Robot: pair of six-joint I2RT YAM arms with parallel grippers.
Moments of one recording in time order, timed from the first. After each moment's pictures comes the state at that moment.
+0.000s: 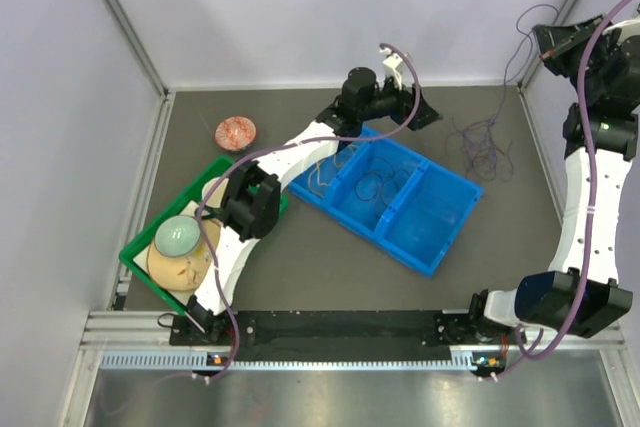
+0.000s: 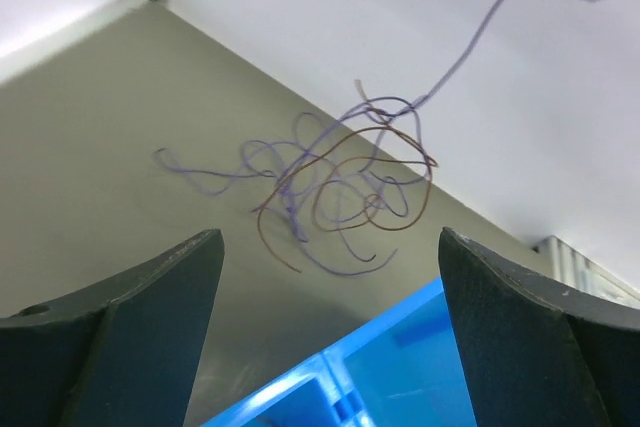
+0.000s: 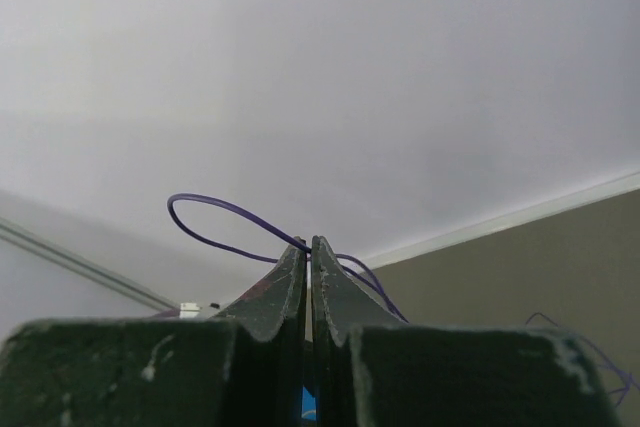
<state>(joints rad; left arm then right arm) -0.69 2.29 2.07 0.20 0.54 -0.42 -0.30 1.32 1.59 -0.14 -0.40 0.72</state>
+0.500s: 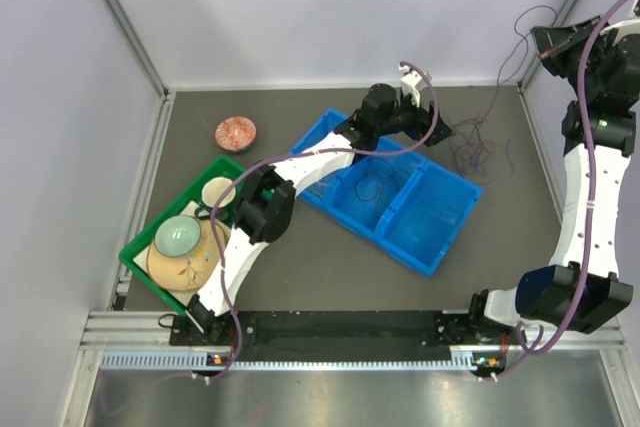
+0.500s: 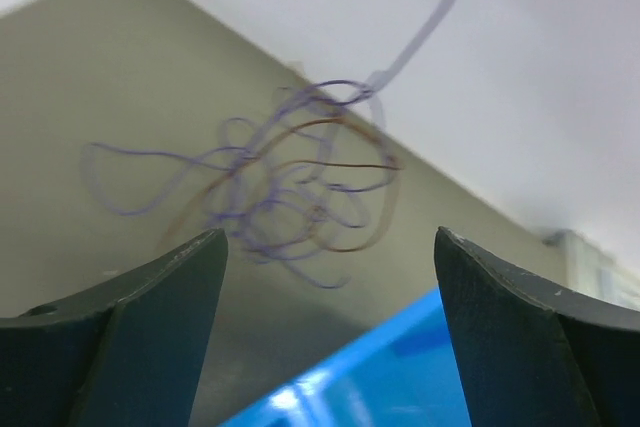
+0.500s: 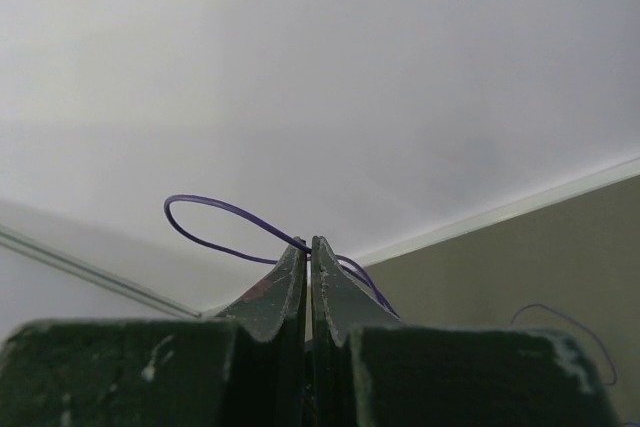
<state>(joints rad) -0.77 2.38 2.10 0.22 0.47 -0.43 -0.30 1.35 1.59 -0.15 -0.39 0.75</state>
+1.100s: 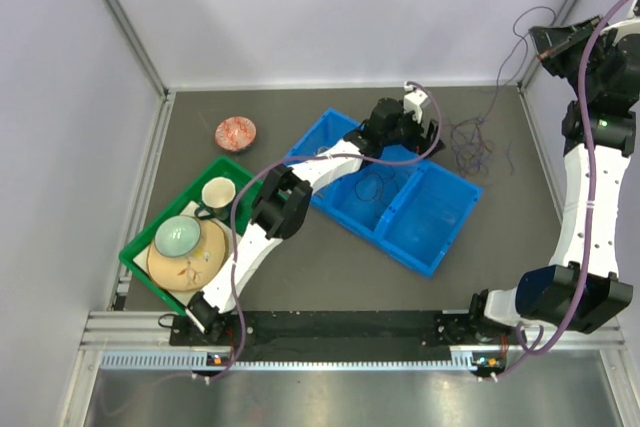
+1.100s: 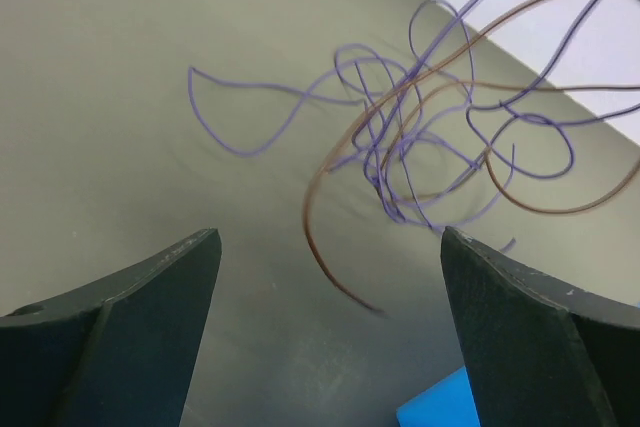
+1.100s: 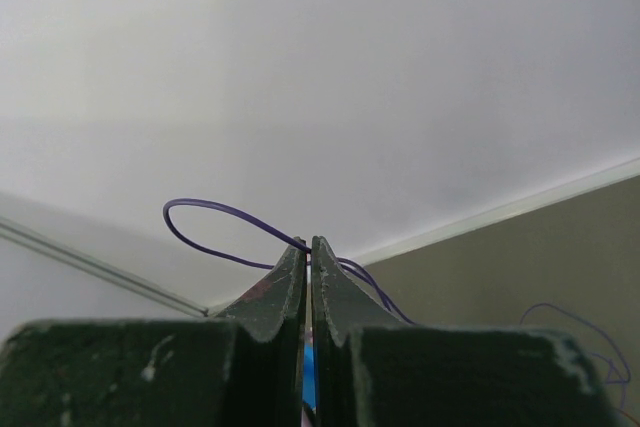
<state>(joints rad) -0.77 2.59 2.26 0.13 0.36 -0.23 -0.30 1.35 1.59 -0.15 -0.40 0.76</state>
